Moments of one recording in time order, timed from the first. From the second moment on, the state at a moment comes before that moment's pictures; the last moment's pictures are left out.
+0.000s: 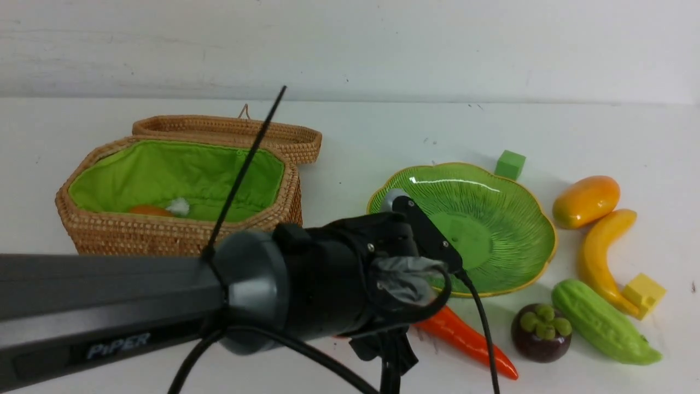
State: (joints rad) right arm 0.28 0.53 -1.10 0.48 1.27 -0.37; left arm -0.94 1.80 -1.26 0.62 0.80 -0.47
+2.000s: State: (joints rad) right arm 0.28 0.53 -1.10 0.34 1.26 -0.15; left arm -0.98 1.67 -1.54 0.23 1.02 -0.15
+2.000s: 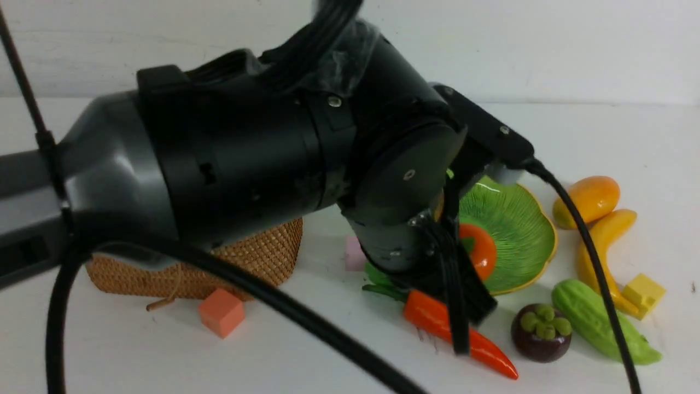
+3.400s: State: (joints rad) right arm 0.28 0.50 -1.10 0.41 1.27 -0.20; left arm -0.96 2.10 -1.55 0.07 0.58 0.87
